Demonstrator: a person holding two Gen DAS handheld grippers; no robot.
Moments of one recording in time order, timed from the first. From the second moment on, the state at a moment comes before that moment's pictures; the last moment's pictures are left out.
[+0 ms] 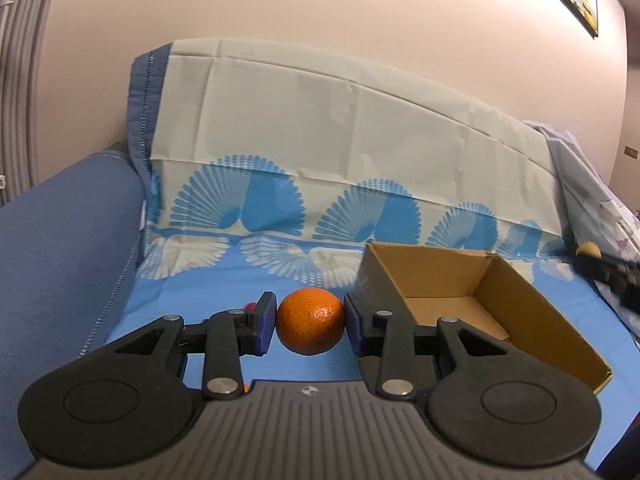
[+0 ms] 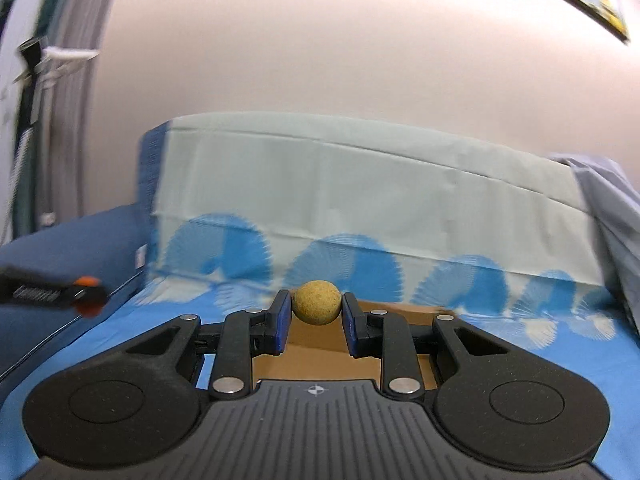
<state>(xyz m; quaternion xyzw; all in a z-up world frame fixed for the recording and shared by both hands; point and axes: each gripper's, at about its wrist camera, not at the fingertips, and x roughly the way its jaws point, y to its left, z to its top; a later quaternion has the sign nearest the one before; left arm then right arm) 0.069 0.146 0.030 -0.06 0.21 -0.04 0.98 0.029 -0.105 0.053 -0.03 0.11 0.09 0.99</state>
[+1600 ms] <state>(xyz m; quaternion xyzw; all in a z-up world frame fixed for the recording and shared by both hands) 0.098 0.028 -0.017 -0.04 0.20 -0.16 0.96 0.084 -0.218 0.008 0.03 0.19 -0.01 0.98</state>
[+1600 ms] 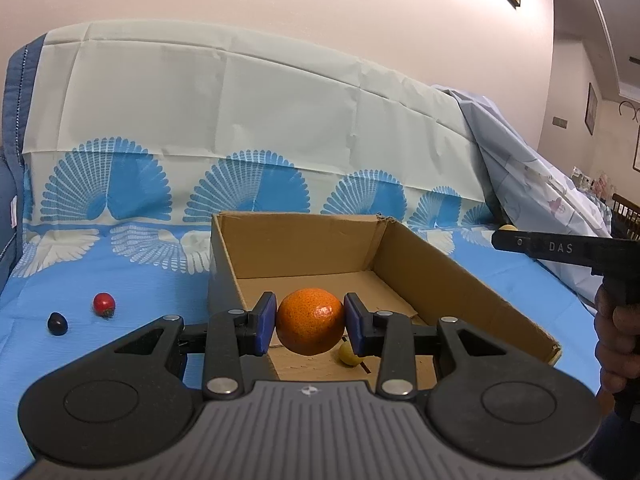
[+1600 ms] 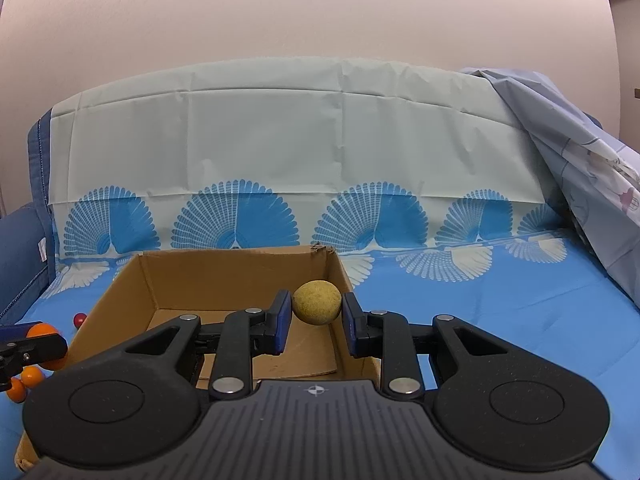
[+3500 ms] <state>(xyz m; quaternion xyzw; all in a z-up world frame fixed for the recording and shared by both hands) 0.090 -0.003 -0.028 0.00 0.20 -0.20 0.96 0.091 -0.205 0.004 0.02 0.19 0.00 0.98</state>
